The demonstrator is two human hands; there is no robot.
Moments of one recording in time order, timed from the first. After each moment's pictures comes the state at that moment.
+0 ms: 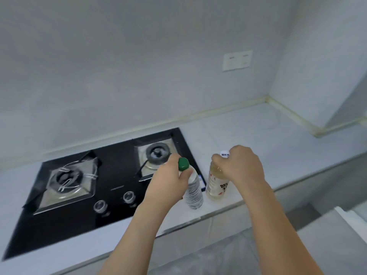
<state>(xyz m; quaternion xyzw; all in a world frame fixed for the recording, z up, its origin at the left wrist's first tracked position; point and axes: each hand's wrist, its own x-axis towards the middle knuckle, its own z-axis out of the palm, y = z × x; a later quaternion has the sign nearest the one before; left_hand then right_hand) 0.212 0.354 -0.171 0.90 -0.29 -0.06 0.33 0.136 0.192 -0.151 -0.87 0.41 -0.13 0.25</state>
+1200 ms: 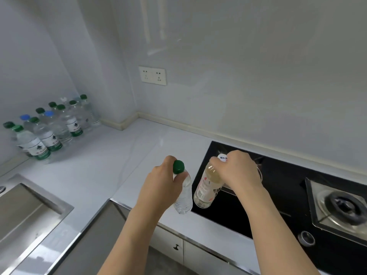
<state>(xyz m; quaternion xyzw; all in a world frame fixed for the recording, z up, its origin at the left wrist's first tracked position) 0.331 0.891 -0.153 0.94 0.07 0.09 0.33 0.393 0.715 -0.138 -0.96 0.04 -0.05 0.28</state>
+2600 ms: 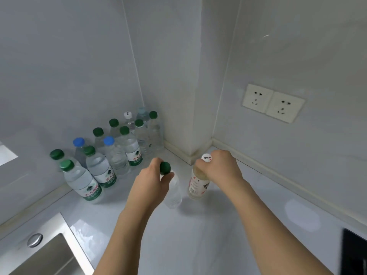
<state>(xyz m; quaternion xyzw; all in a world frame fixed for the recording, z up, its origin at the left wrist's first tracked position) 0.597 1.323 -0.213 0.91 0.26 0.11 0.30 0.716 1.175 -0.200 -0.94 -0.13 0.08 0.31</state>
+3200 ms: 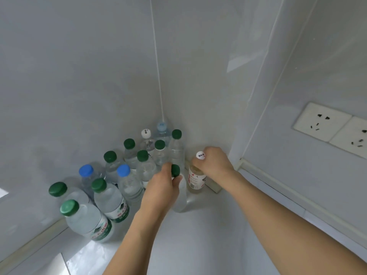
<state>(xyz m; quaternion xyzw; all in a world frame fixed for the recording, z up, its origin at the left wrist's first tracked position) 0.696 1.439 -0.261 0.91 0.26 0.11 0.29 0.829 1.332 -0.240 -0.92 -0.20 0.14 0.30</state>
